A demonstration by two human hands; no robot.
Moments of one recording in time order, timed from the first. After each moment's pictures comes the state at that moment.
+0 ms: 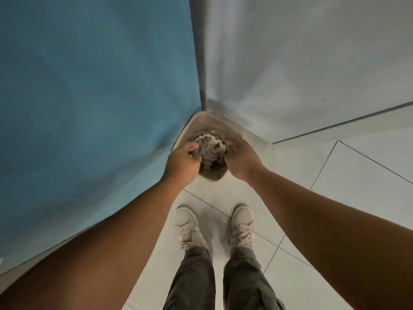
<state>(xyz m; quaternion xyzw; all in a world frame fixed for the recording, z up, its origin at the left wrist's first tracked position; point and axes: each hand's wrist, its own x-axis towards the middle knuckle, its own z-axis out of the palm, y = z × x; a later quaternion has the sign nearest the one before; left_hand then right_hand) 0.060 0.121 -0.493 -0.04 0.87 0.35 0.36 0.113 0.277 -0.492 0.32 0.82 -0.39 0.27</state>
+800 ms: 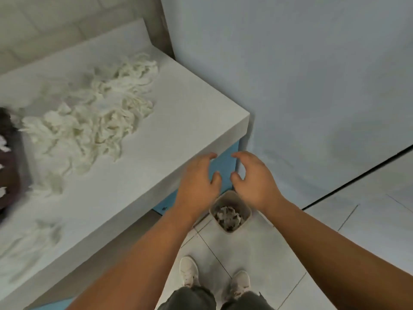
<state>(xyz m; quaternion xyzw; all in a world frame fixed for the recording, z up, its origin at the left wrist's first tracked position) 0.134 0.082 -0.038 0.09 0.92 0.38 0.00 0.138 0.248 -0.039 -0.01 0.92 -0.39 0.01</state>
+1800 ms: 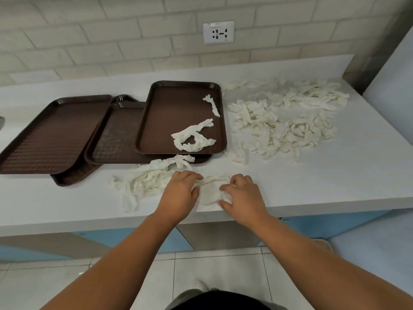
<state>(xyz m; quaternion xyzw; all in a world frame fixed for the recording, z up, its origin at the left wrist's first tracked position) 0.314 -0.323 -0.003 -0.14 0.97 0.18 -0.11 0.210 -0.142 -0.025 -0.40 0.90 -0.18 0.06</state>
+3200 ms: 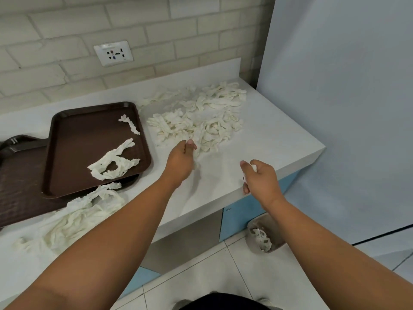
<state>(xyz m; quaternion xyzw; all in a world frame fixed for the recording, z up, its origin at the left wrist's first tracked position) 0.143 -0.191 0.050 -0.13 0.82 0.55 -0.06 0.165 0.030 0.045 0.04 0.76 -0.64 0.04</state>
